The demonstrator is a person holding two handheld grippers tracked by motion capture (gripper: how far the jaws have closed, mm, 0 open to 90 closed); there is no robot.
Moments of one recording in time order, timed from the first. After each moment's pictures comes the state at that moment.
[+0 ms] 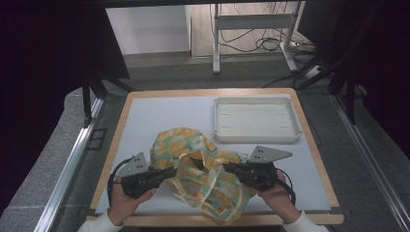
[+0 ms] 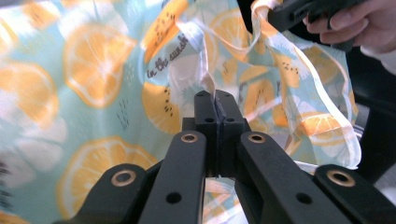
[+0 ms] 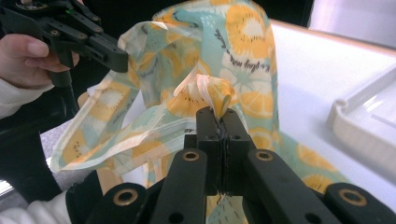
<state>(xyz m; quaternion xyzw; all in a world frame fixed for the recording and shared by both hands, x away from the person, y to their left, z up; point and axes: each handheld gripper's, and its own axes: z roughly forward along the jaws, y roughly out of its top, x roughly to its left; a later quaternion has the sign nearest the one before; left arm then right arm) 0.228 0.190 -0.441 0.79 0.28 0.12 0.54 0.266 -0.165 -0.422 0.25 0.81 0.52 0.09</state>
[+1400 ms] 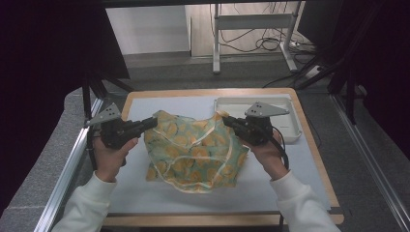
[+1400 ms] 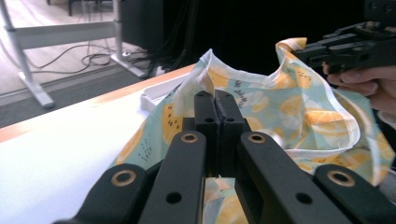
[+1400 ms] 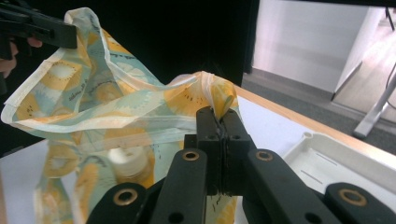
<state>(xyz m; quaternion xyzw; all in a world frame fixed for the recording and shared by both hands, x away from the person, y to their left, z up) 0.310 0.240 -0.378 0.72 0.35 0.15 0.58 0.346 -0.146 -0.366 0.28 0.77 0.54 0.18</state>
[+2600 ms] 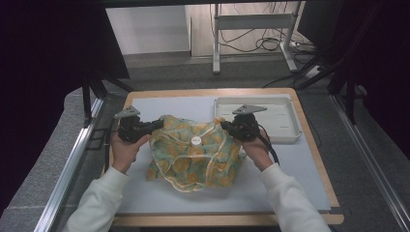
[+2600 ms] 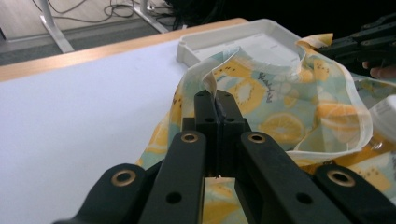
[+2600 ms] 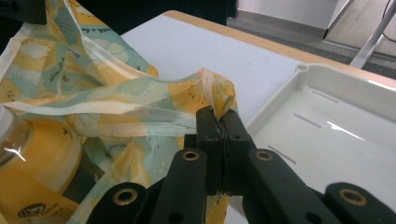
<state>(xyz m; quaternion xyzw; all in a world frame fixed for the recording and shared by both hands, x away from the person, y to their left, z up) 0.362 0.233 -0.439 0.74 0.42 0.13 0.51 0.399 -0.131 -0.431 0.35 0.81 0.45 0.16</state>
